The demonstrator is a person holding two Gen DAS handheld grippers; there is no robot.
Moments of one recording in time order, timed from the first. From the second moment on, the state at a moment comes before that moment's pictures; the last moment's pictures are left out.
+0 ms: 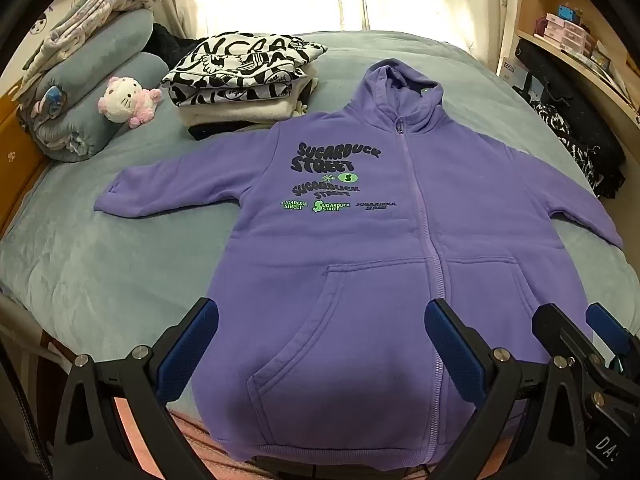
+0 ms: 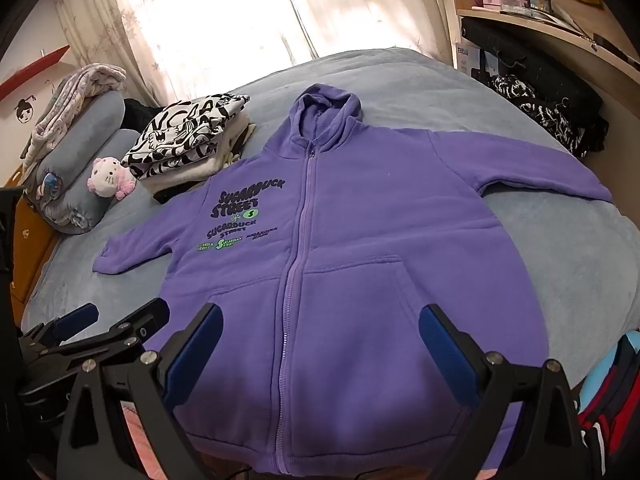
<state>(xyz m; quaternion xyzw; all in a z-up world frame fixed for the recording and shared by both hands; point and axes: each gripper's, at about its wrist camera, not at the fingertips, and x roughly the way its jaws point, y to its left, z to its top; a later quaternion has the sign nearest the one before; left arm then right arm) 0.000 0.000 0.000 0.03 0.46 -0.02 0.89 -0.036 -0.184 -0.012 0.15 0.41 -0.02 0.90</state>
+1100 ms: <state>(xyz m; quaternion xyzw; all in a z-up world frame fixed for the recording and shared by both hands) 0.007 -0.002 -0.008 0.03 0.48 -0.02 0.88 -0.029 -0.183 -0.006 0.15 0.42 -0.02 0.90</state>
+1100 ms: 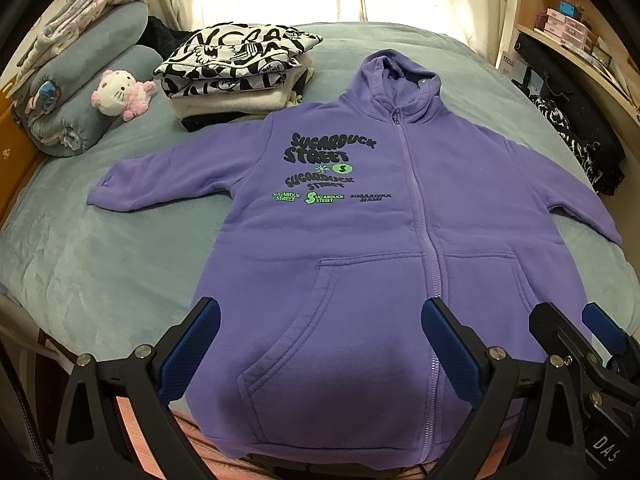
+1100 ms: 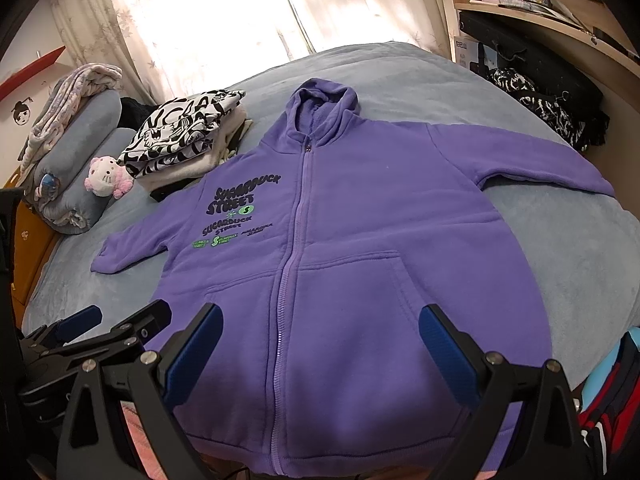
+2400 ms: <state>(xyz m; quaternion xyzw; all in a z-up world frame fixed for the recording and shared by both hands) 0.055 -0.112 0.037 0.09 0.44 -0.06 0.89 -0.006 -0.275 0.028 0.14 0.33 -0.06 0.93</state>
